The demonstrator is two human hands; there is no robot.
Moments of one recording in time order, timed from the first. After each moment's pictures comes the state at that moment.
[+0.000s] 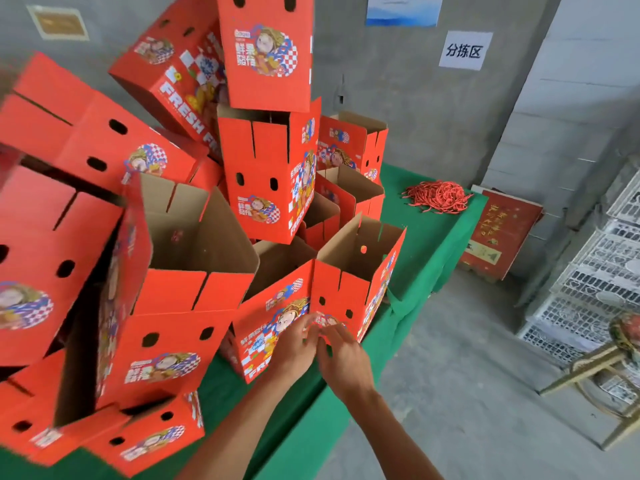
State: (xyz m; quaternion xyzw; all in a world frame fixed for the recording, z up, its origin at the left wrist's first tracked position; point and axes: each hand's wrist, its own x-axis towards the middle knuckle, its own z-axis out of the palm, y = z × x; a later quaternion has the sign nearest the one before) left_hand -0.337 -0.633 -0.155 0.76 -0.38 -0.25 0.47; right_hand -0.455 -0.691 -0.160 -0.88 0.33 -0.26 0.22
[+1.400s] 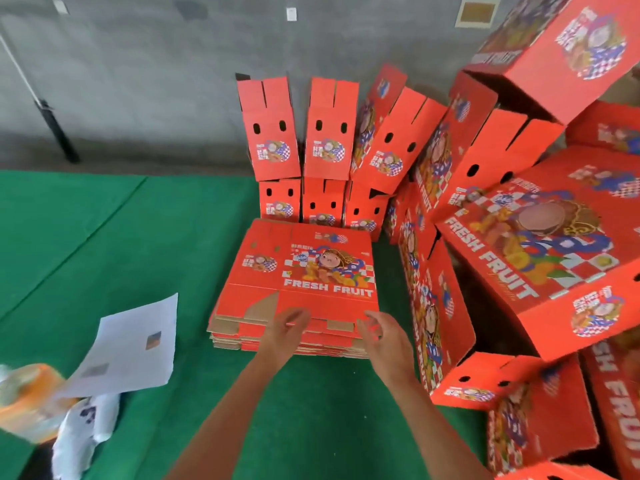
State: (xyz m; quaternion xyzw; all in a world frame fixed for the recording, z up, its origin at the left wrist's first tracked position) left_hand -0.026 0.048 -0.169 0.83 0.04 -0.07 0.55; right_hand -0.052 -0.181 -0.173 -0.91 0.04 -0.11 0.39
